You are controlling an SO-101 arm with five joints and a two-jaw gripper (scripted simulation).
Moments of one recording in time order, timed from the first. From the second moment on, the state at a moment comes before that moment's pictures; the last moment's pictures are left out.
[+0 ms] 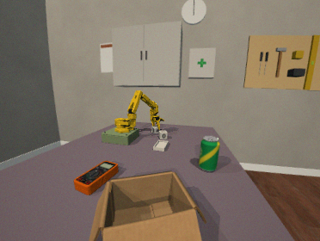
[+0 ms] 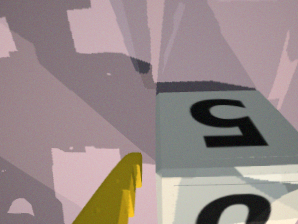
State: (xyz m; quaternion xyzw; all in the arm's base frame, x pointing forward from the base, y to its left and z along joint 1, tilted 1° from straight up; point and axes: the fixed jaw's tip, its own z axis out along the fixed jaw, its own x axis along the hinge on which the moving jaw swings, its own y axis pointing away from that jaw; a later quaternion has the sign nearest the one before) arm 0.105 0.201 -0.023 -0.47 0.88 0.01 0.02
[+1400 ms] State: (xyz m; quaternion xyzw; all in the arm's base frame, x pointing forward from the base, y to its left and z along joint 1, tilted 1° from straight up) arm 0.106 0.200 -0.023 -0.47 0.88 0.01 0.02
